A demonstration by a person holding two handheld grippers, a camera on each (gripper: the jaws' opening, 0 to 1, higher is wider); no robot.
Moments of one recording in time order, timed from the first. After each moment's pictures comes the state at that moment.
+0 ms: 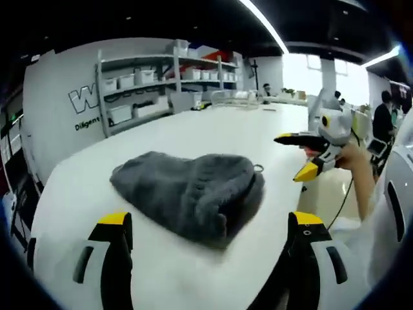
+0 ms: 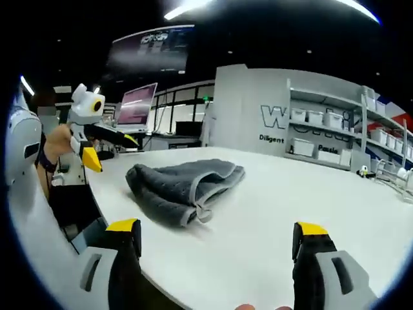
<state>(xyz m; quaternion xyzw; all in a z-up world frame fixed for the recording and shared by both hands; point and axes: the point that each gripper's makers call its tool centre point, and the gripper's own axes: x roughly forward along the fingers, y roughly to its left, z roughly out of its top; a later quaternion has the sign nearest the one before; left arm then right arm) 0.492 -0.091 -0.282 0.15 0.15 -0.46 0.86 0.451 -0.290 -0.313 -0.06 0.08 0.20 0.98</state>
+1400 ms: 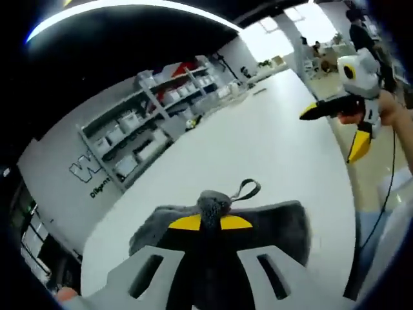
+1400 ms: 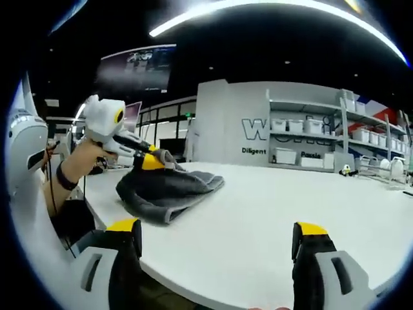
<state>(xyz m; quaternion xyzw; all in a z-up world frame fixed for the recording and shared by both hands) 0.552 -0.149 -0.254 0.31 0.02 -0.38 0.87 0.428 -0.326 -0.309 -0.03 0.03 0.14 0.99</state>
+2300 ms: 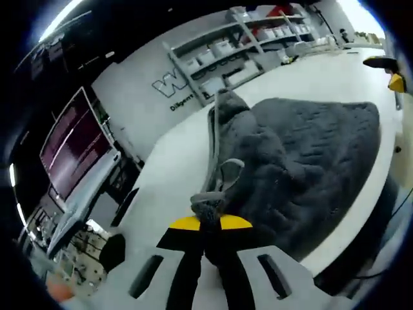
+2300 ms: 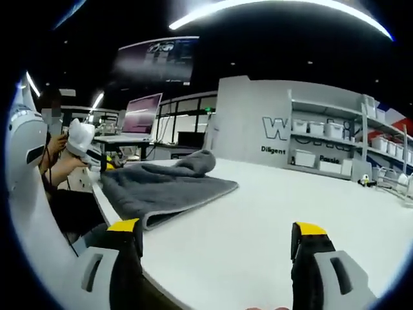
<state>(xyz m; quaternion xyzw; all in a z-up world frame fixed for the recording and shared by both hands) 0.515 0.116 -0.332 0.28 0.20 -0.06 0.94 0.450 -0.270 -0.306 -0.06 0.05 0.21 0.97</state>
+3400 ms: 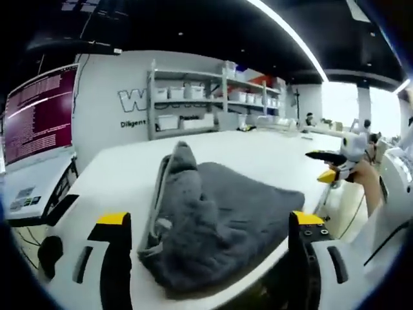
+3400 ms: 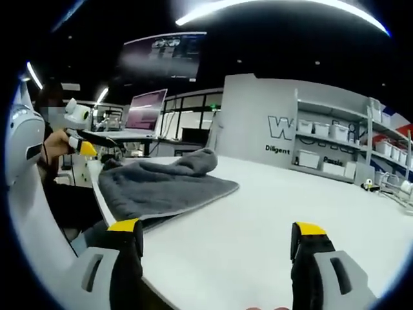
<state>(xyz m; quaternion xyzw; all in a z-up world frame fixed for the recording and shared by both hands) 0.485 0.056 -0.275 0.05 0.13 -0.33 0.94 0.454 -0.270 -0.301 -0.08 0.05 0.22 0.97</state>
